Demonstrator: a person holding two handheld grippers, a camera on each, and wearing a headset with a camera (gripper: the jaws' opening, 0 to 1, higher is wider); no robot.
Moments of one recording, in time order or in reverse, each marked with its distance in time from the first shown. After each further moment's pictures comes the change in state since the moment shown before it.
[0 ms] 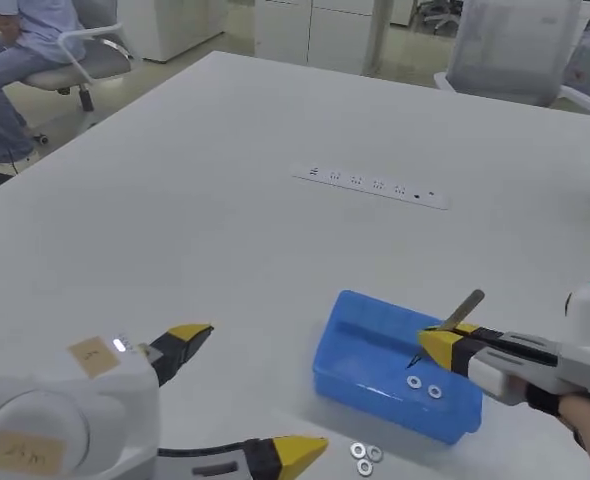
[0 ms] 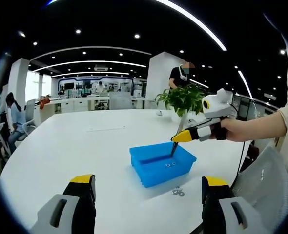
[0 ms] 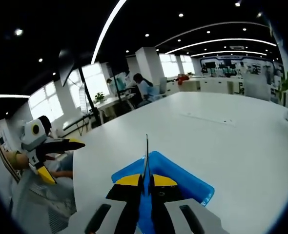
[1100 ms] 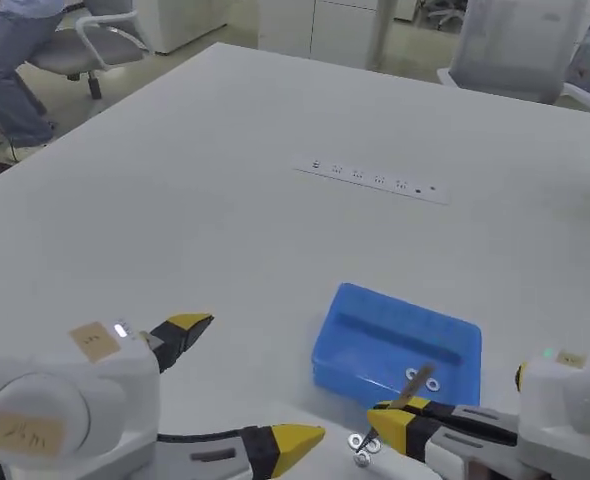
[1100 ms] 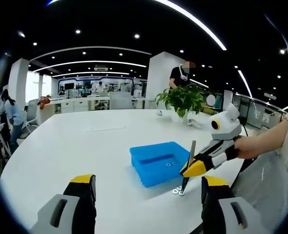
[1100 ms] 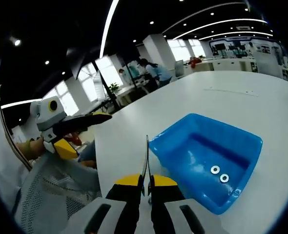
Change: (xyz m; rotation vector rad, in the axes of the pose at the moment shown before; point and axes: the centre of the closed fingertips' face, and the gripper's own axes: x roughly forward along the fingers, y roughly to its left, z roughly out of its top) left arm 0.000 0.001 0.000 0.004 0.002 0.002; right arm 0.014 0.062 -0.074 0.090 0.126 0.159
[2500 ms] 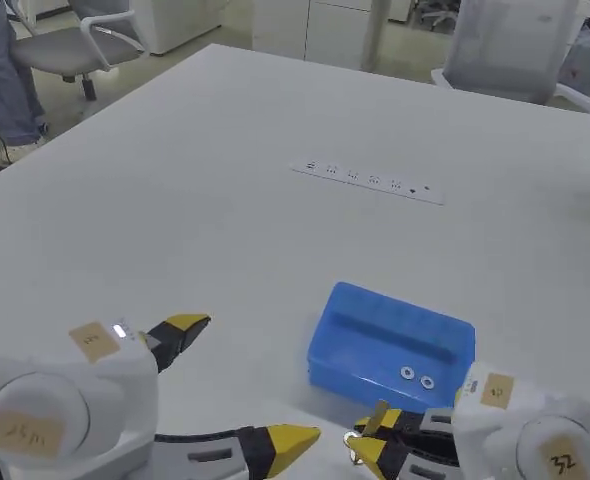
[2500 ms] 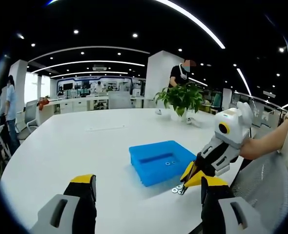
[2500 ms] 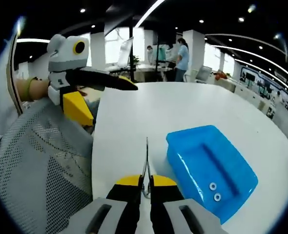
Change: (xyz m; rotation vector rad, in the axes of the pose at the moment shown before) left arm 0.000 -0.002 -0.002 0.013 0.008 -0.007; right arm 0.007 0.014 -0.012 -0.359 0.142 -0.045
